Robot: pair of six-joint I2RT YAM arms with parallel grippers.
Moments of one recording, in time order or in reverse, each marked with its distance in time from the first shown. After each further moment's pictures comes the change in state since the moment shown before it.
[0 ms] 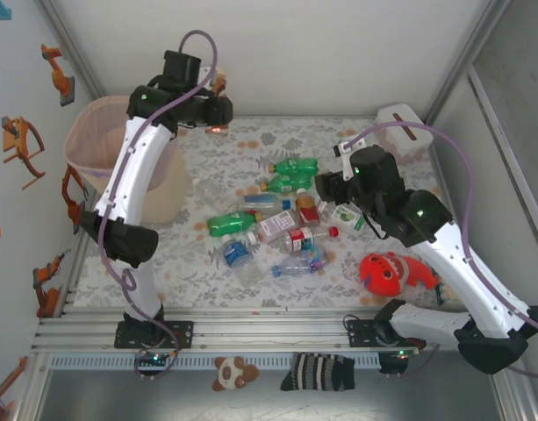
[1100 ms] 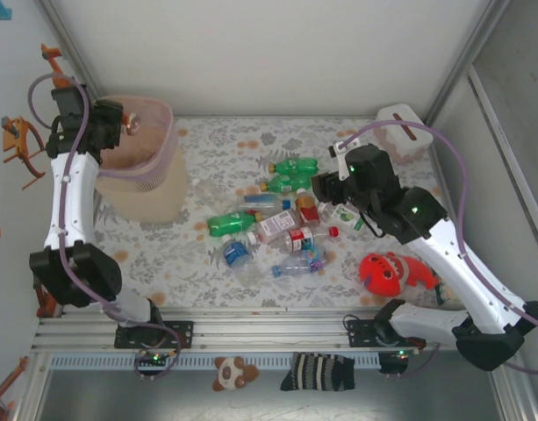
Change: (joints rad) left arm 0.543 -0.323 -0.694 0.520 0.025 -0.930; right arm 0.000 0.025 0.001 0.001 -0.025 -0.004
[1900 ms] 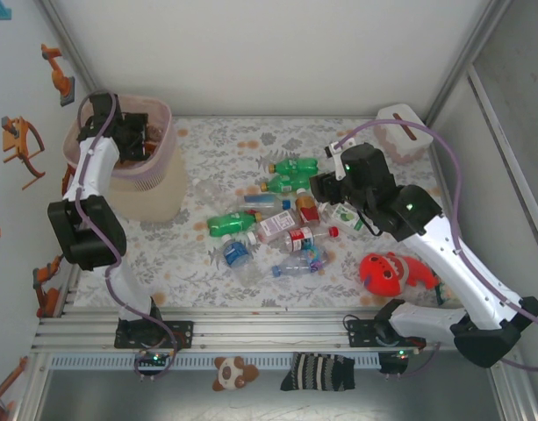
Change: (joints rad) left arm -0.035 0.268 0.027 0.004 0.135 -0.221; right arm 0.000 0.024 0.000 0.000 0.005 -0.023
